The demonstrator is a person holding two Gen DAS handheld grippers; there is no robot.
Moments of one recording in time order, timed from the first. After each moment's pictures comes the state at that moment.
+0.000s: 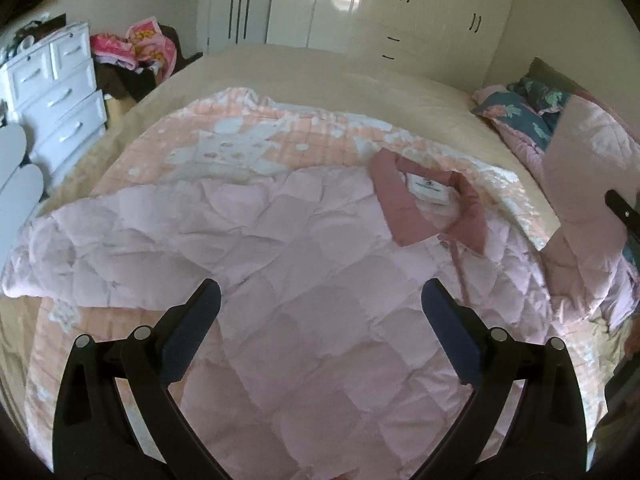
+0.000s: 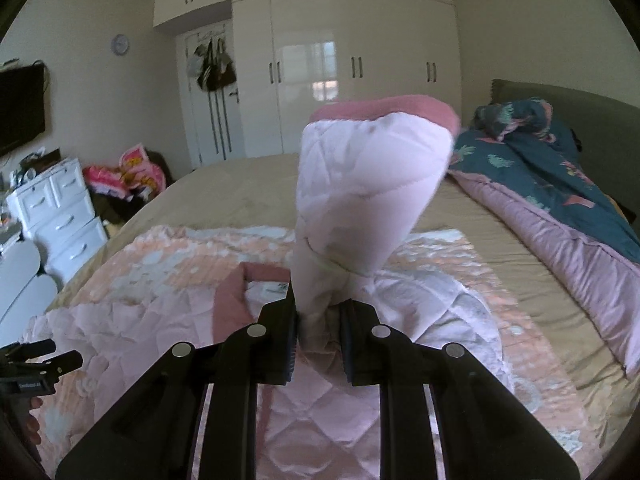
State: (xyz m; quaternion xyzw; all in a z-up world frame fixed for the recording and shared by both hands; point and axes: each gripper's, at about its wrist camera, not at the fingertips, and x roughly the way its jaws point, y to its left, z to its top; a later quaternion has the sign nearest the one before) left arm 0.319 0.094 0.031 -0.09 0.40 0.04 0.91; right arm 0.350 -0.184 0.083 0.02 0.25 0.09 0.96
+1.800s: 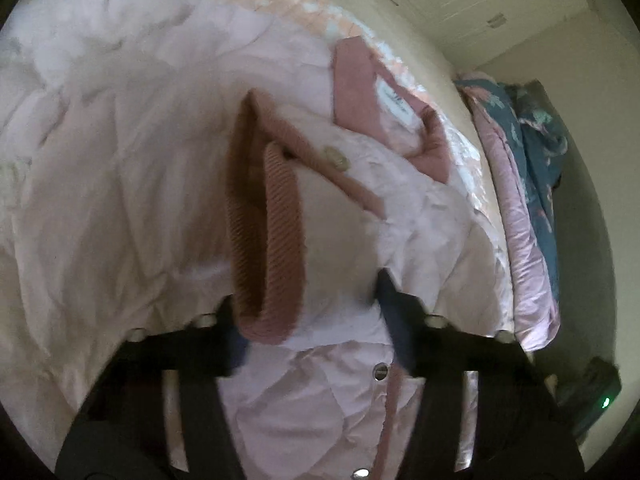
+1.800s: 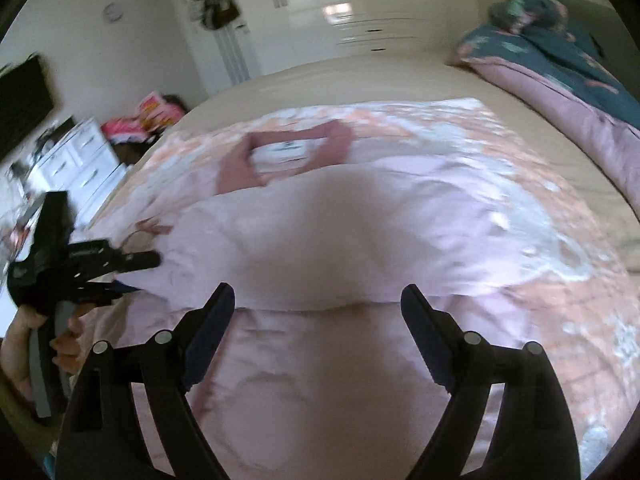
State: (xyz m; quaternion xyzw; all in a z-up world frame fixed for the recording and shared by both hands) left arm 0.363 0.050 -0.070 -0.30 0.49 -0.07 0.81; right arm 0.289 -0.239 -0.027 0.07 0.39 0.13 0.91
